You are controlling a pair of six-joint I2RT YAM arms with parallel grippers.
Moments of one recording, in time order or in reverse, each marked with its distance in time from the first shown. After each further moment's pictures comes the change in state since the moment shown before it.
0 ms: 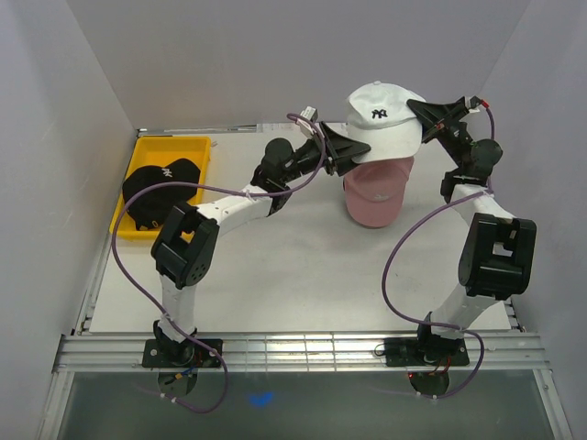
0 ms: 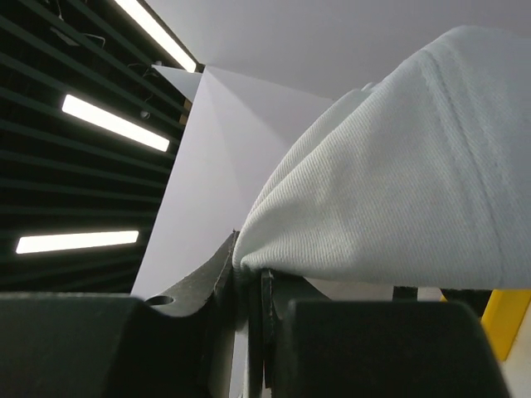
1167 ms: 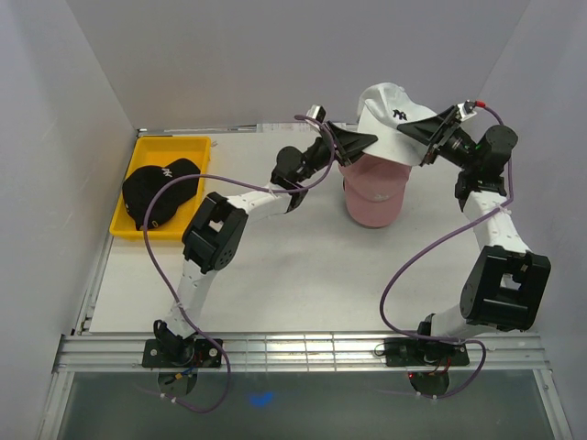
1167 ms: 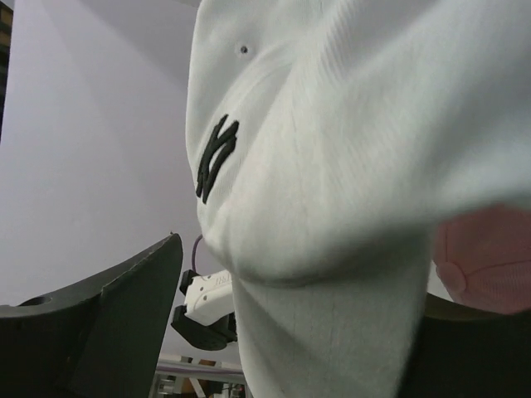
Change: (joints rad) left arm -0.014 0.254 0.183 0.339 -0.072 -0.198; right arm -0.041 -0.214 -0.017 -0.657 -0.292 -0.554
